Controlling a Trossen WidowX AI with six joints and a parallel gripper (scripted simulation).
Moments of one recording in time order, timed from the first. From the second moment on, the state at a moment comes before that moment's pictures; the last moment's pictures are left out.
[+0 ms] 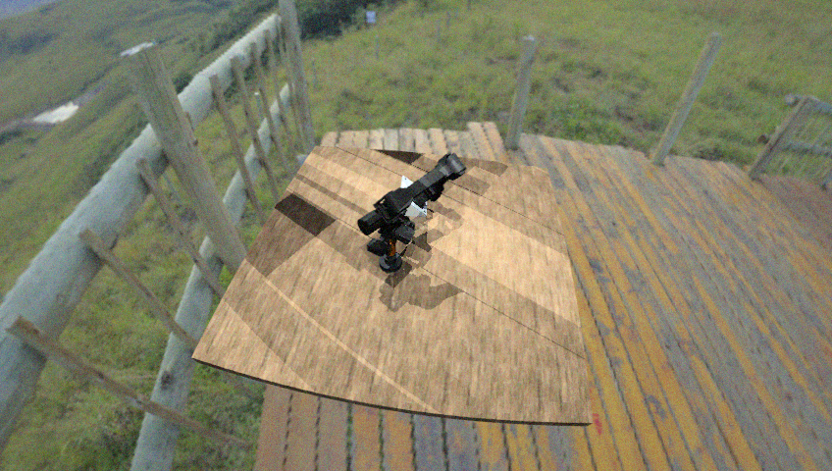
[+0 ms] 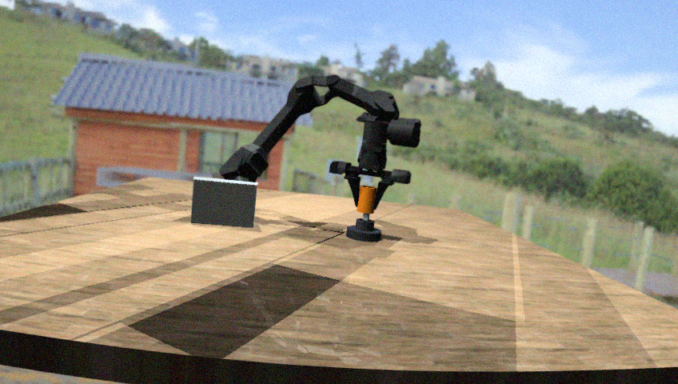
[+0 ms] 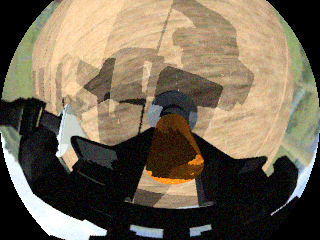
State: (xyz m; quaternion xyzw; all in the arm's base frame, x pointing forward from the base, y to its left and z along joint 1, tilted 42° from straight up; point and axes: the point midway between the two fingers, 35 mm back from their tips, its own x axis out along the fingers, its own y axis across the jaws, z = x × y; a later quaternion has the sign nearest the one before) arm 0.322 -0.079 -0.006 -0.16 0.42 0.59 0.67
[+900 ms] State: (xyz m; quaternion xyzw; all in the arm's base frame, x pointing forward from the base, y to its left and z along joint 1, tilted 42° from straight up) arm 0.324 -0.079 -0.007 -0.17 0.41 0.59 0.67
